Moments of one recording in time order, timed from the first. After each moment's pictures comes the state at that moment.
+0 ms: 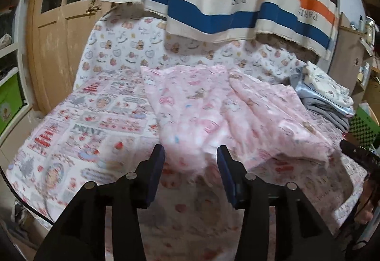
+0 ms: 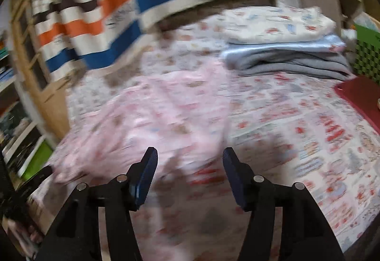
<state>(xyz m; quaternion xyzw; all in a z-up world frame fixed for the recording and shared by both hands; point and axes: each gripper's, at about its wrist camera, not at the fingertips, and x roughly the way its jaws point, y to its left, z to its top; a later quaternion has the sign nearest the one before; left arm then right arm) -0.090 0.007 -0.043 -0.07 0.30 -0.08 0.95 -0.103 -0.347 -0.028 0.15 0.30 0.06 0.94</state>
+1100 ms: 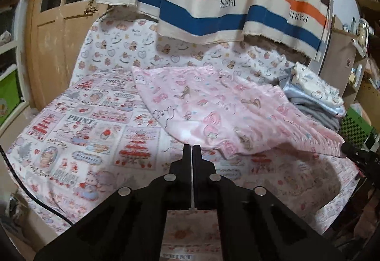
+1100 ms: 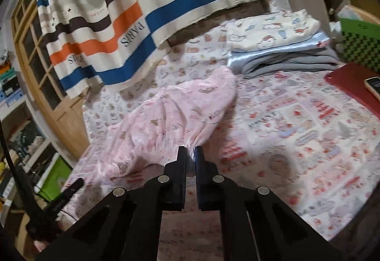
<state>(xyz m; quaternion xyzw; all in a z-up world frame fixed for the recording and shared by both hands) -0.114 -0.007 -0.040 -0.08 0.29 -0.09 0.95 -0.150 -0.336 -0.005 0.20 0.28 0.01 0.94</state>
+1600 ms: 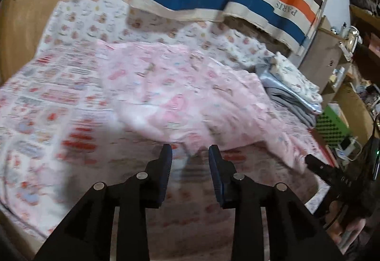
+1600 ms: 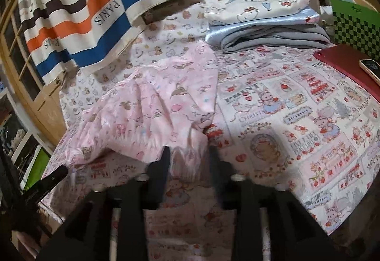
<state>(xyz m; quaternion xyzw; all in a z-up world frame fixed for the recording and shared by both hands) -0.077 -0.033 -0.058 -0.13 0.34 -0.19 0.91 -0.135 -0.346 -0.038 0.19 0.32 -0.02 0.93</state>
